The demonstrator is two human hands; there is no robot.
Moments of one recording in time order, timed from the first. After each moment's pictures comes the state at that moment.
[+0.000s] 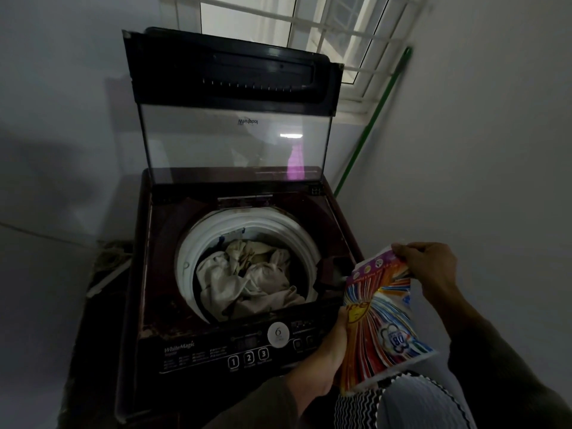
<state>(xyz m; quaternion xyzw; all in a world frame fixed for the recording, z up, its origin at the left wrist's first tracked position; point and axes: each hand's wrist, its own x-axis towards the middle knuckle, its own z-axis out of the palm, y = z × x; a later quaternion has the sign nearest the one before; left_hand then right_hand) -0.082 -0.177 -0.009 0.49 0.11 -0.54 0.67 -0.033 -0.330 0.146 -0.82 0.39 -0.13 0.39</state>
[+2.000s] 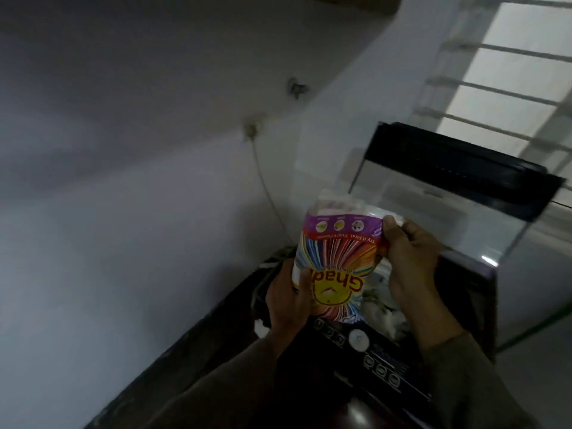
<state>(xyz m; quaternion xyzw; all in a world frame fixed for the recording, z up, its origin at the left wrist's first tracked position) -0.156 -0.010 0.087 0.73 0.24 0.42 0.48 -0.053 -0.126 0.214 -0.68 -0.10 -0.01 0.73</state>
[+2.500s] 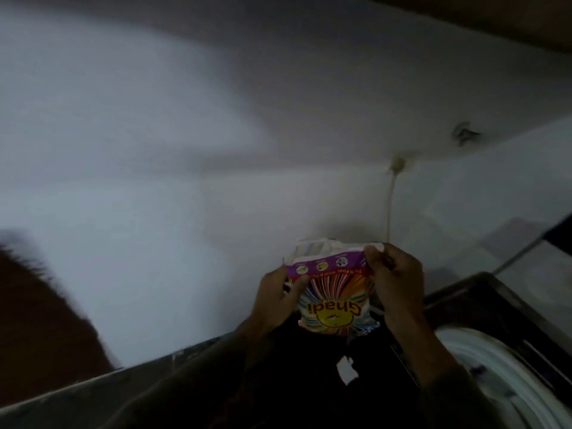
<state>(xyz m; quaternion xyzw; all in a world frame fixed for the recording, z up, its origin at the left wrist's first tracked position) -0.312 0.162 0.074 0.72 0.28 0.45 0.44 -0.154 0.061 0.189 -0.72 -0.37 0.12 0.57</state>
